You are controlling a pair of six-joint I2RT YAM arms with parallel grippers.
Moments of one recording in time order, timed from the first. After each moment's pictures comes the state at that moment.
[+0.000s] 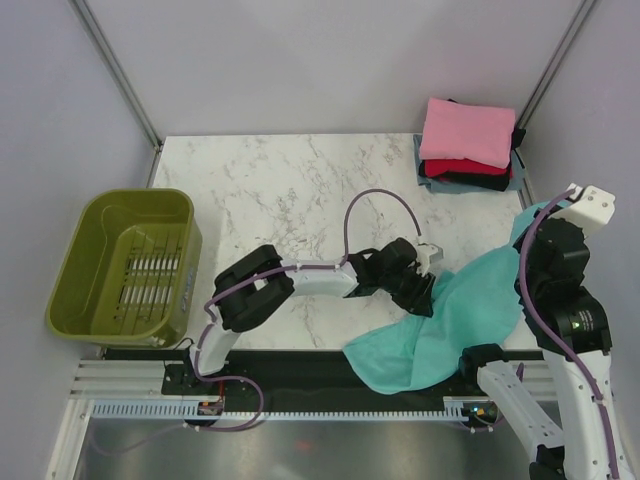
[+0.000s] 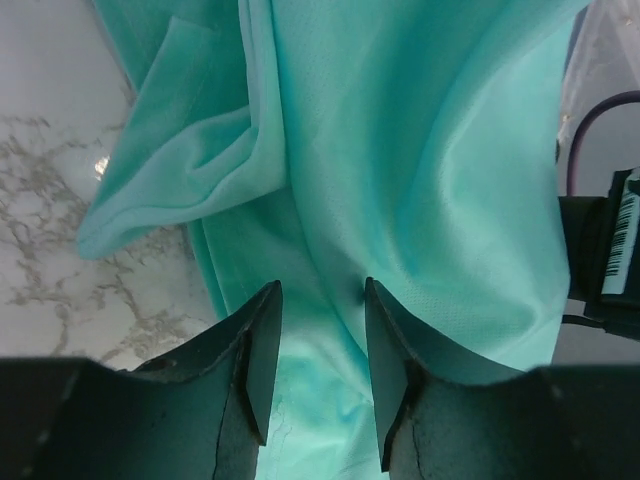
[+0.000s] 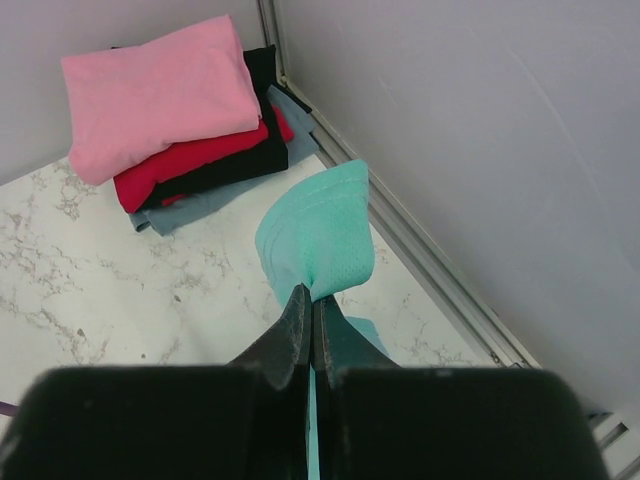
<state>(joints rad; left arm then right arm) -1.12 2.11 1.40 0.07 0.39 -0.49 0.16 0.66 1.13 -0.75 0.68 0.26</state>
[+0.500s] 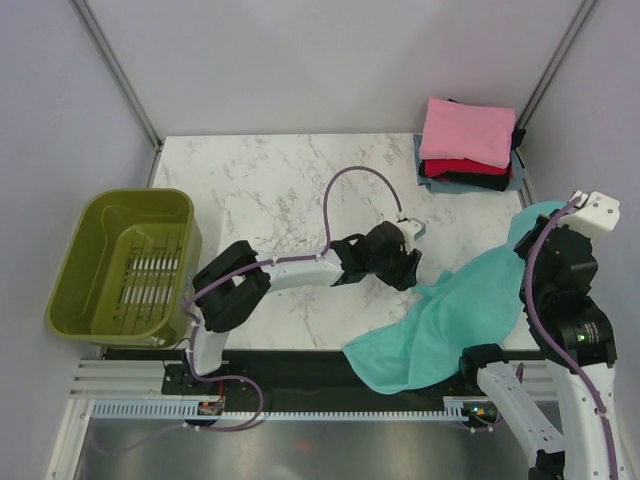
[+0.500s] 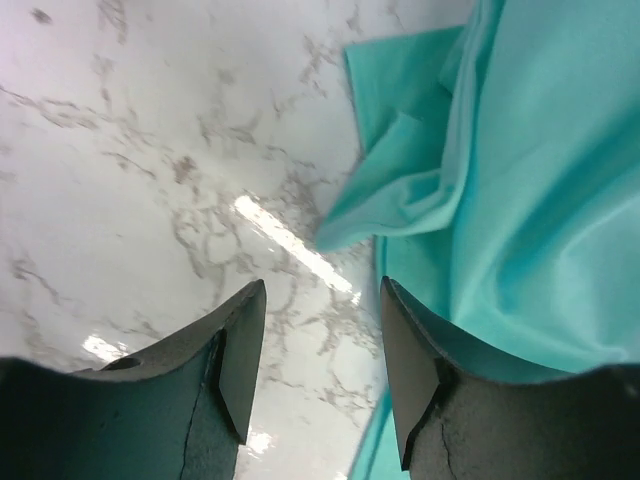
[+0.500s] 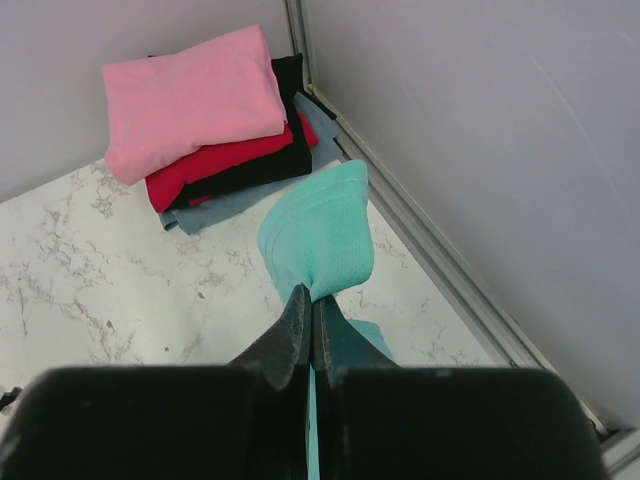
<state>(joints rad) -1.08 1.99 1.37 -0.04 0.10 -0.39 0.16 0.61 1.13 -0.75 0.63 0.26</state>
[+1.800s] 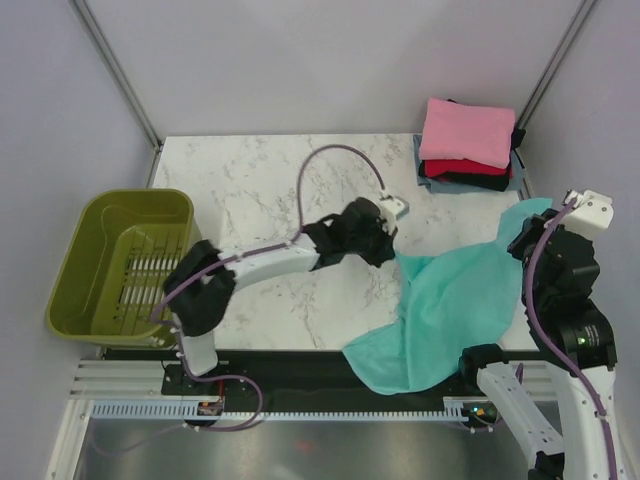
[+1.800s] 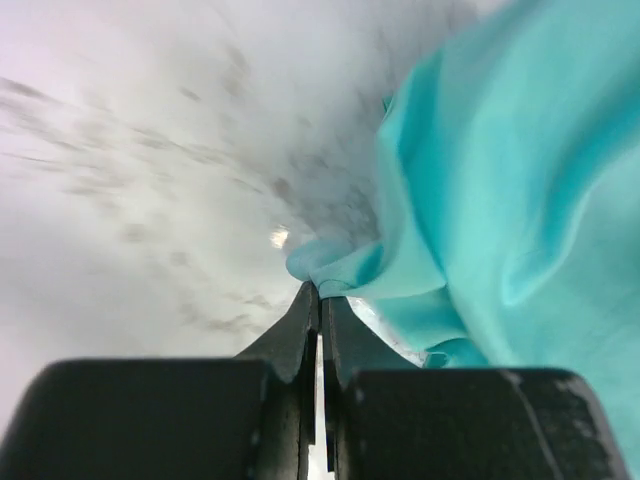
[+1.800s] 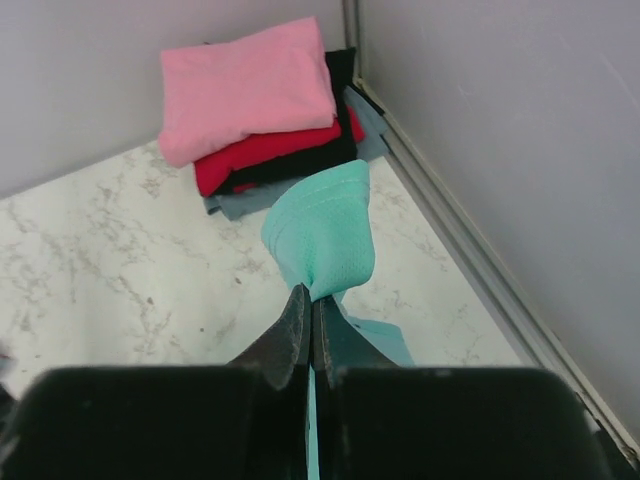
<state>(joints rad) -0.98 1.92 1.33 -0.04 0.20 -0.23 0.16 0.61 1.13 -0.74 0.53 0.26</state>
